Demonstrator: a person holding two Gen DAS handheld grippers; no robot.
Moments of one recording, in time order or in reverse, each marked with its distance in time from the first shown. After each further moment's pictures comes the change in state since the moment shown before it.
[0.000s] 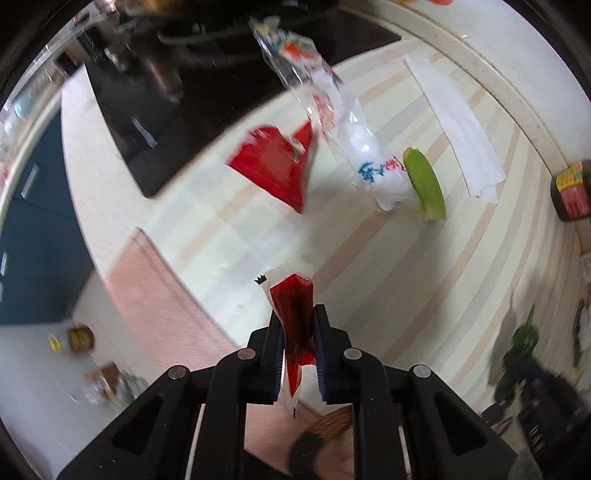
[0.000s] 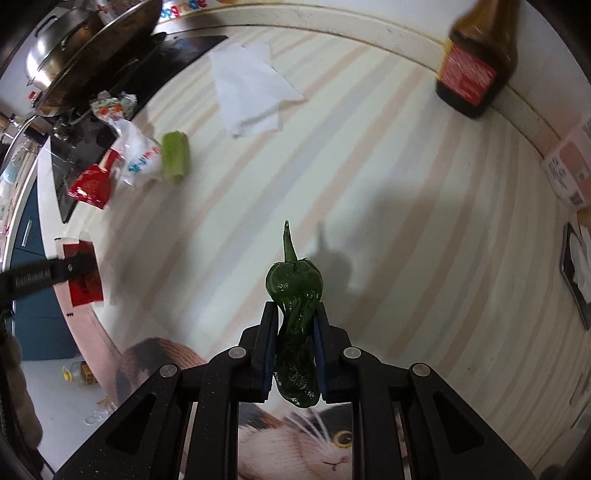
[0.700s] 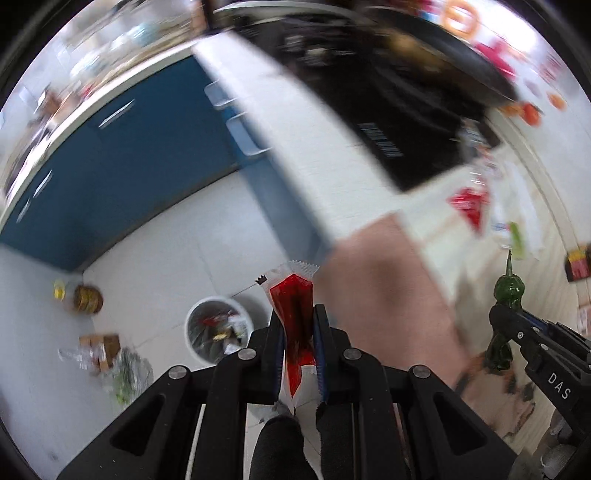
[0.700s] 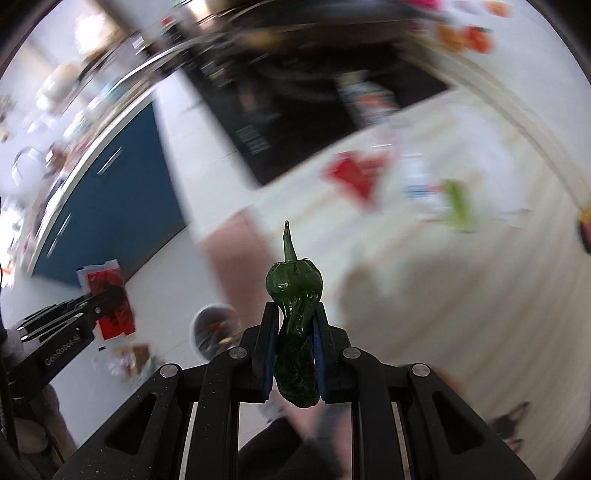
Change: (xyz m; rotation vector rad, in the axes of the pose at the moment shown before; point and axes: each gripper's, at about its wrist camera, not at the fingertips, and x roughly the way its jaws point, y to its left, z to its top) left arm -0.058 0.259 -0.103 -0.324 -0.129 0.006; right arm -0.024 0.264 -0.018 -0.375 0.001 0.203
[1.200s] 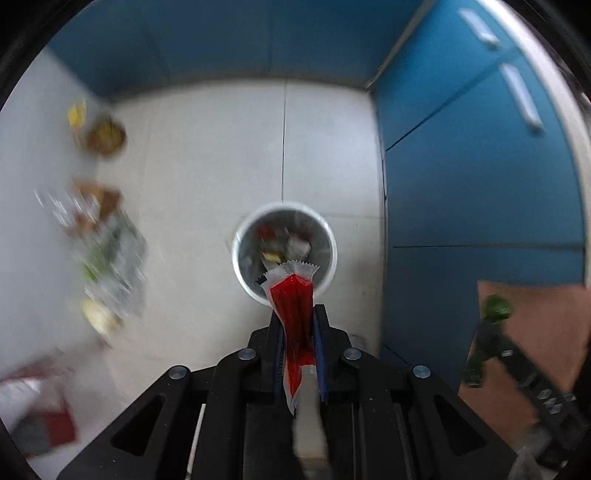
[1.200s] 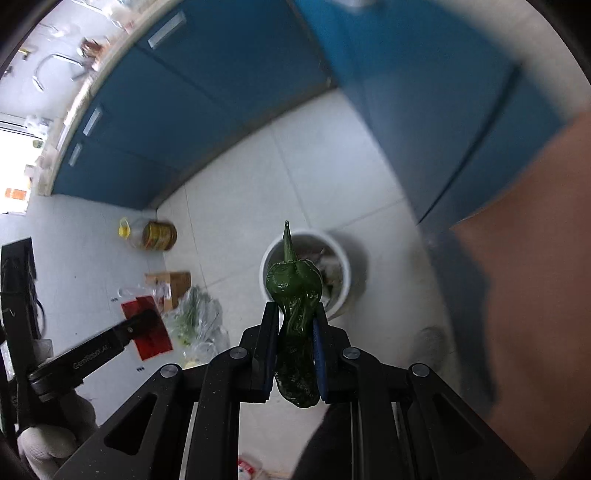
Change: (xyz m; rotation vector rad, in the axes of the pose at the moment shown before) left arm 0.205 0.270 -0.116 -0.549 0.275 -0.059; right arm 0.272 0.210 -0.065 -0.124 0.308 0.184
